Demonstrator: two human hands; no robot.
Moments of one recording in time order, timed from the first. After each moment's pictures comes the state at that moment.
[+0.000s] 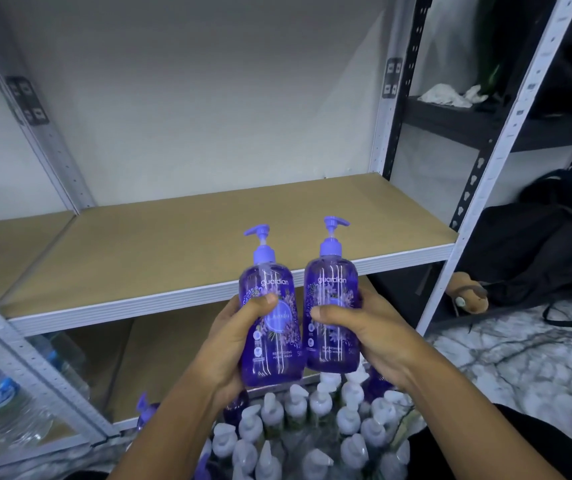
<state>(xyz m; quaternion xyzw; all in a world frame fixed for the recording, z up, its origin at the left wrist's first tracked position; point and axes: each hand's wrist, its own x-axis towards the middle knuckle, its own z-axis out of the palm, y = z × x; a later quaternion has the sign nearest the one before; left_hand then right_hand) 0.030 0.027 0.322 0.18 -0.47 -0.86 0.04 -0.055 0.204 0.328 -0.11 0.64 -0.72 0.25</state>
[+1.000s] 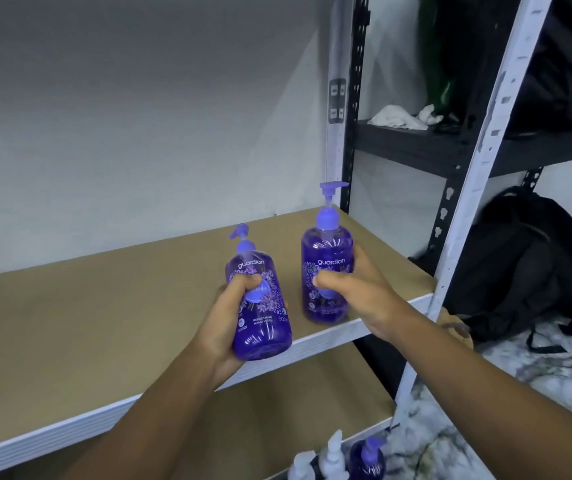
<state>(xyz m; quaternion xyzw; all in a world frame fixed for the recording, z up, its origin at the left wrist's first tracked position) -0.198 0.028 0.314 0.15 -0.50 -0.85 0.02 -0.280 0.217 0.324 -0.16 0.69 -0.70 0.09</state>
